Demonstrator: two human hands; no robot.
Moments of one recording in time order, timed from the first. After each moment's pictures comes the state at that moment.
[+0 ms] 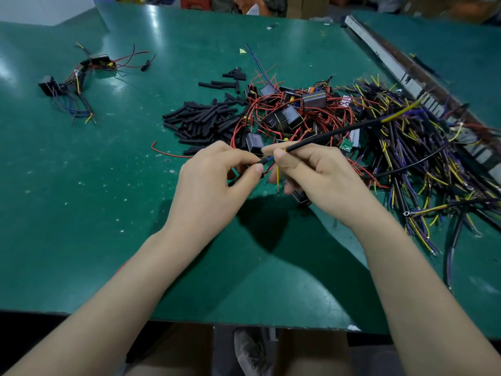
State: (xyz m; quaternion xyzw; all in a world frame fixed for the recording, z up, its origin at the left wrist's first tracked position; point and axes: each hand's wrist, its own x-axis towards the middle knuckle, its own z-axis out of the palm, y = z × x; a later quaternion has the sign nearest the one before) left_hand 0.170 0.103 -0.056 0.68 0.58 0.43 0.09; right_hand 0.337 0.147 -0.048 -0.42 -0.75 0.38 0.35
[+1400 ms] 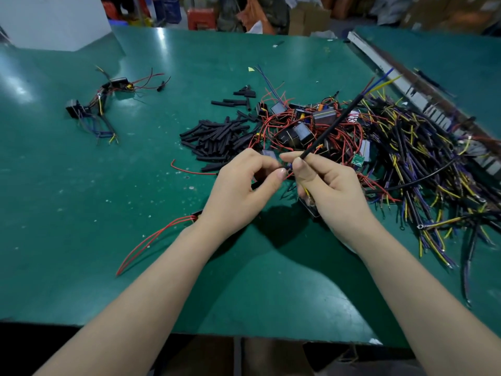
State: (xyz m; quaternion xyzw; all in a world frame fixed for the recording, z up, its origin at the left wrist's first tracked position) left_hand 0.164 0.136 -0.071 0.71 0.48 0.49 0.15; right_hand 0.322 0.145 -0.062 -0.39 -0.67 0.42 0.48
